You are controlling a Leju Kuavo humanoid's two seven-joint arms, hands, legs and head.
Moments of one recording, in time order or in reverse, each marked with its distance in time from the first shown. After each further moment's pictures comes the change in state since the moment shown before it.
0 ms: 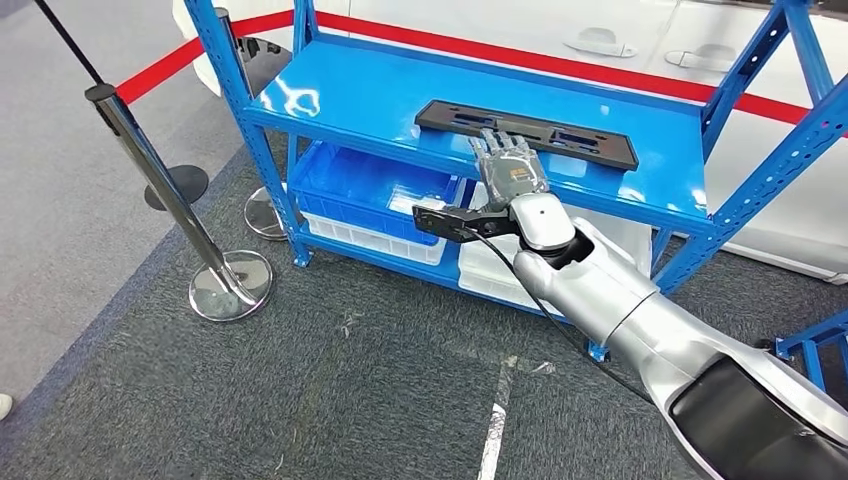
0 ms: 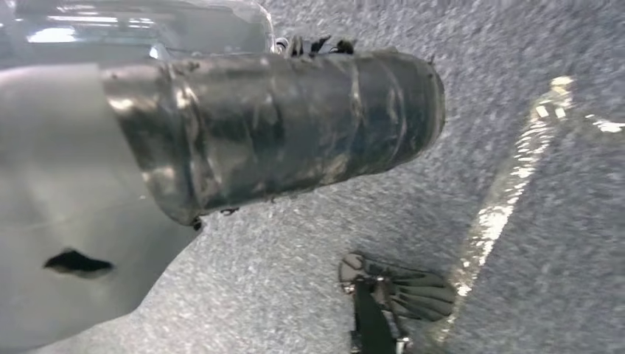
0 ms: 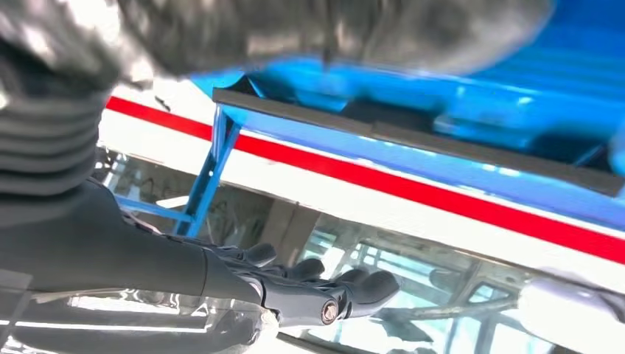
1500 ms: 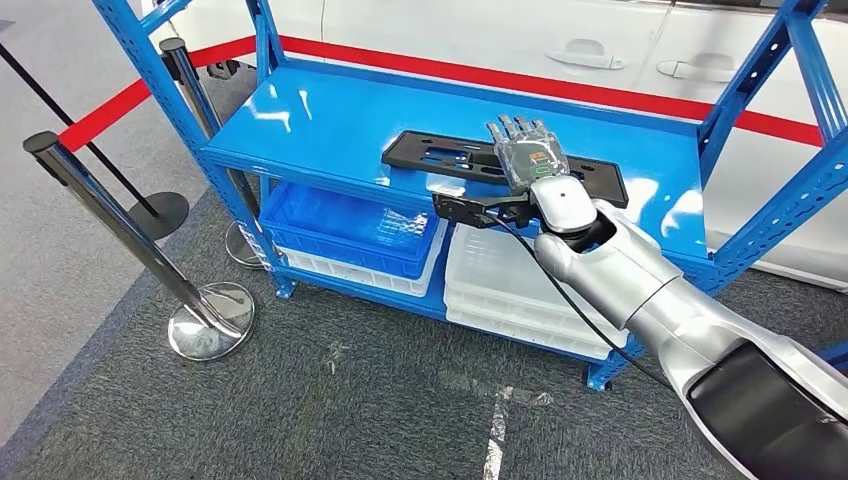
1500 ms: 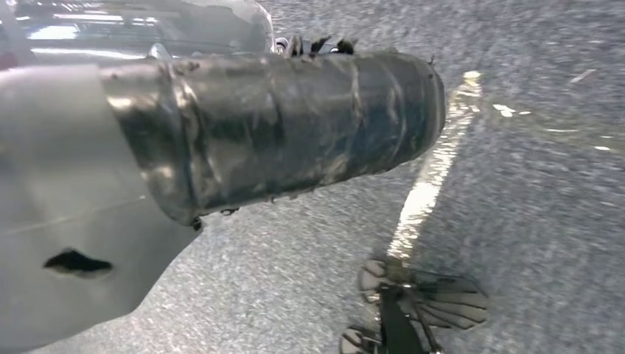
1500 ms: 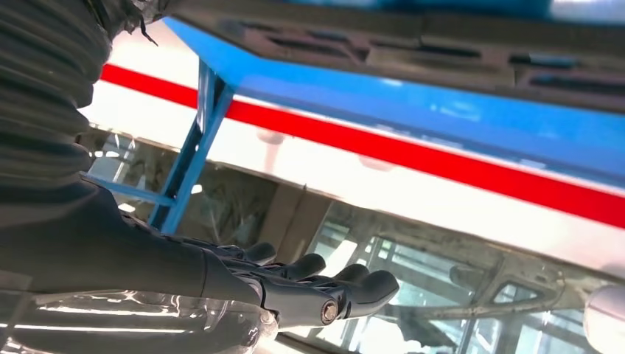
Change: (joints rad) left arm 0.000 0.004 0.005 0.001 -0.018 0.000 0.007; right arm -0.040 -0.042 -0.005 0.002 0.016 0.021 -0.051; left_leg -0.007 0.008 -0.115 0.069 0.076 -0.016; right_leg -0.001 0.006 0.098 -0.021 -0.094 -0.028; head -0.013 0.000
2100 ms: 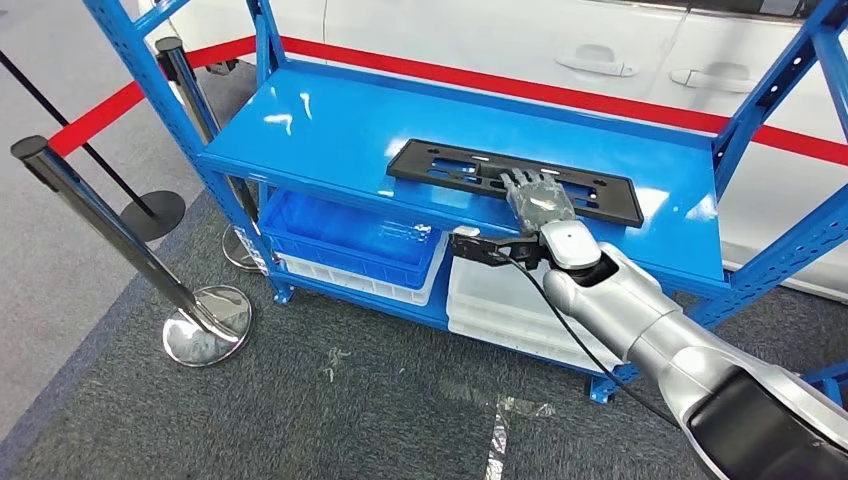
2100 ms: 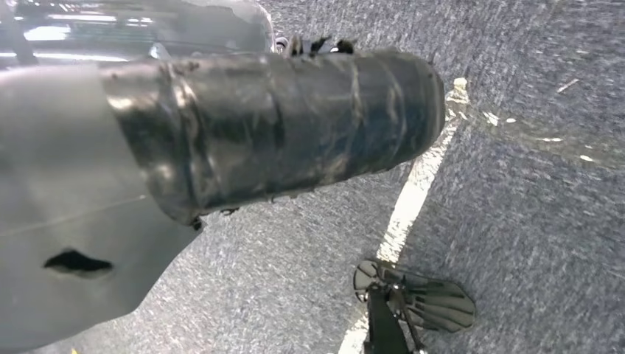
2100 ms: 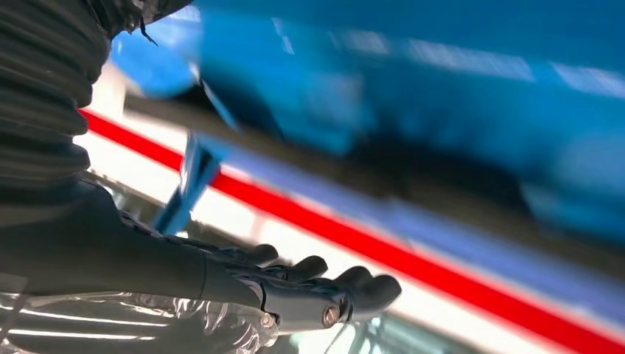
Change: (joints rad) left arm -0.001 0.003 0.002 0.000 -0.008 0.012 0.027; right arm 0.134 -0.056 0.000 0.060 -0.043 -0.031 -0.019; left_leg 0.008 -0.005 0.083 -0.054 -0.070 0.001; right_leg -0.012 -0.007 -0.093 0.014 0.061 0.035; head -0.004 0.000
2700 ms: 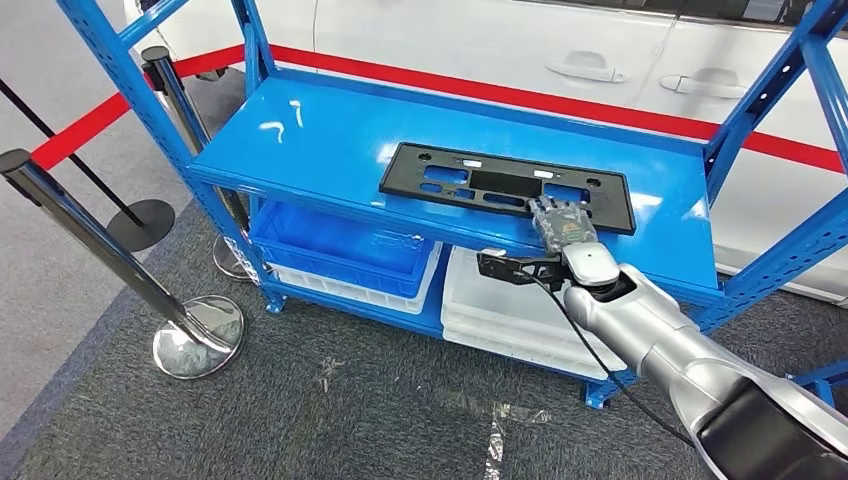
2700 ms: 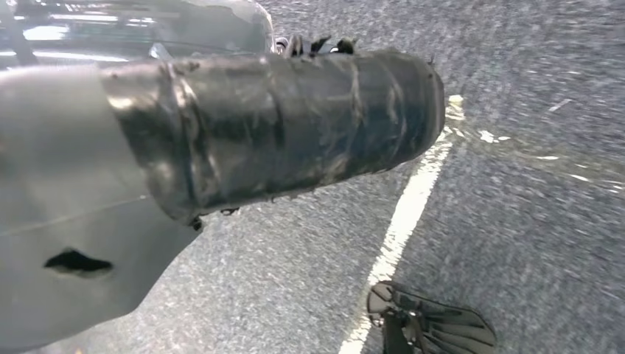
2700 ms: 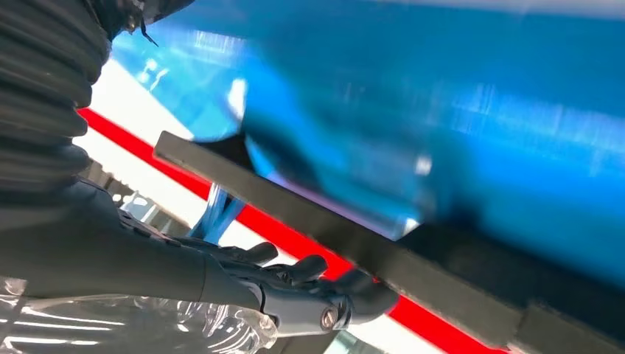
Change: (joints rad) left arm 0.000 0.022 0.012 0.000 -0.015 0.007 0.017; right arm 0.031 -0.057 -0.011 0.079 -0.001 0.000 -0.020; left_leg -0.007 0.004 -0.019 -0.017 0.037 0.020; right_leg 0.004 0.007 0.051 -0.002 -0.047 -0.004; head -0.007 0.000
